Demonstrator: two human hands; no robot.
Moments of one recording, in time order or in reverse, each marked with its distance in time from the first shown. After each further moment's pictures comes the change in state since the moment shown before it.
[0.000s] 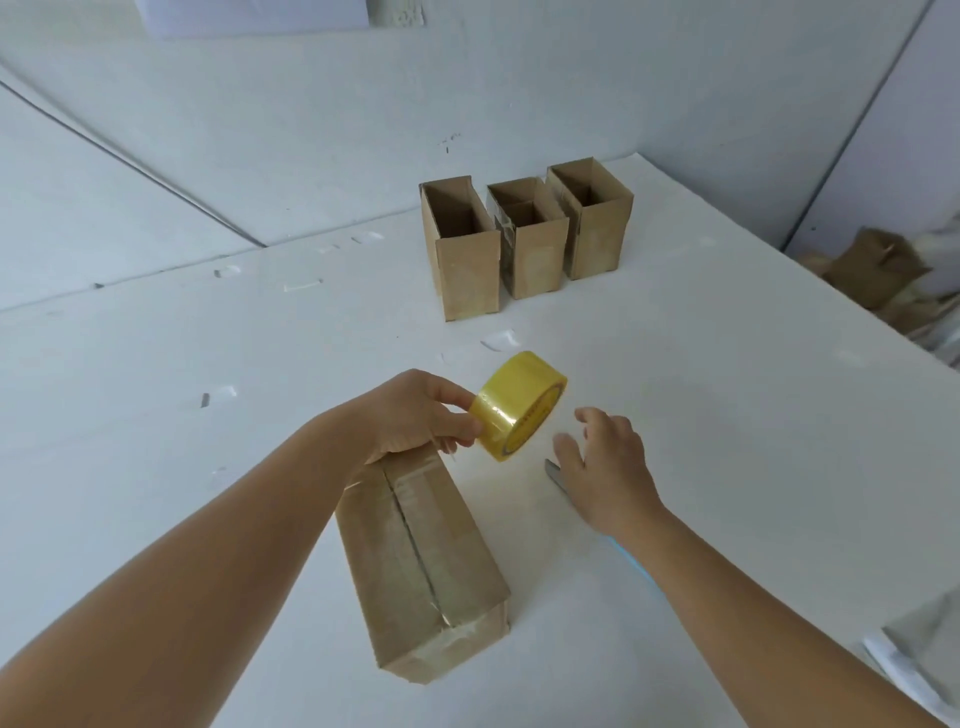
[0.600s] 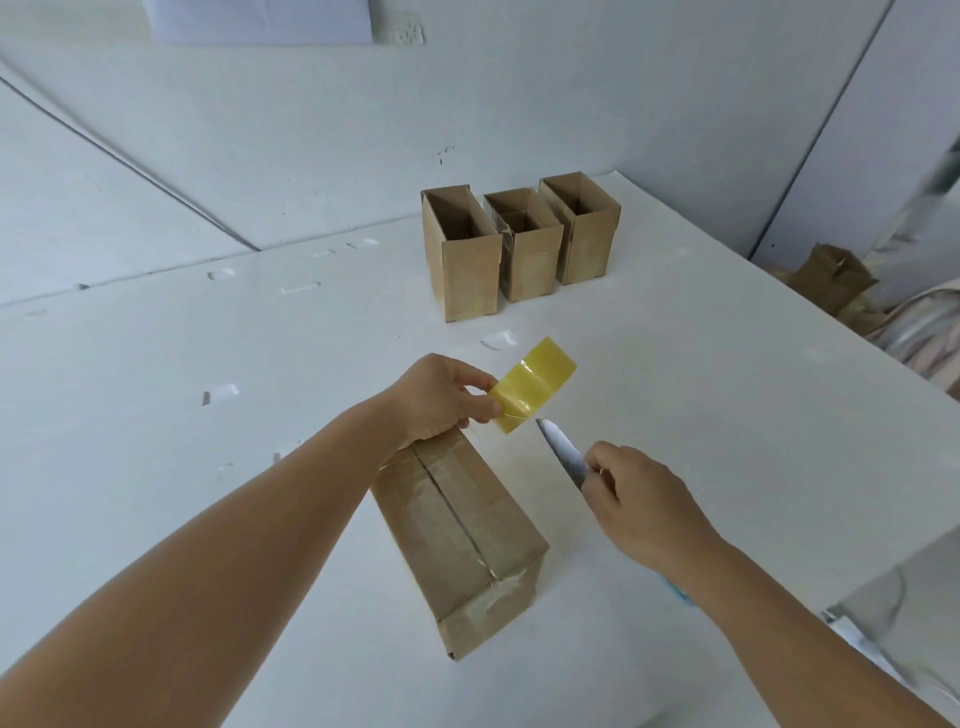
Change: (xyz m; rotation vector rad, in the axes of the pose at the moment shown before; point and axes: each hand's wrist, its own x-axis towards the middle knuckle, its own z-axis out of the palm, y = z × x) left_hand -0.005 -0.001 0.006 -0.029 0.123 0.130; right_hand -0.059 -0.004 -0.025 -0.226 -0.019 -0.194
